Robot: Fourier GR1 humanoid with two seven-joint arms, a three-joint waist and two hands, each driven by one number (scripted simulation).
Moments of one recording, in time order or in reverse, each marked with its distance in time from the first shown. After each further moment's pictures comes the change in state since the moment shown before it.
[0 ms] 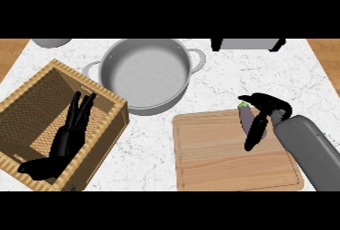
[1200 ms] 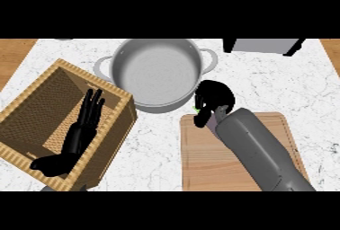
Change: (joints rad) left arm -0.037 -0.053 -0.020 0.027 -0.008 -0.034 -0.007; right arm -0.160 0.302 0.070 0.090 0.436 -0.274 -0.123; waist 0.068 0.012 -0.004
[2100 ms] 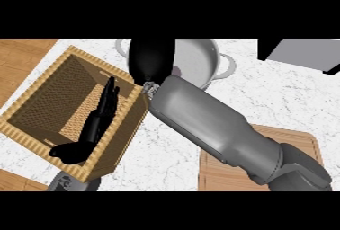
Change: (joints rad) left arm -0.132 -0.018 -0.070 0.046 -0.002 -0.014 0.004; right arm -0.555 0.124 0.256 0.142 0.263 -0.349 0.380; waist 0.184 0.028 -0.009
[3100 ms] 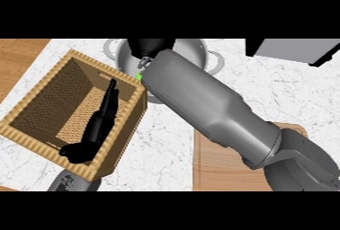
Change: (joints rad) left arm -0.004 0.020 -0.025 0.038 0.004 0.019 -0.012; right arm -0.186 -0.001 0.010 0.251 0.037 -0.095 0.124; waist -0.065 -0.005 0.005
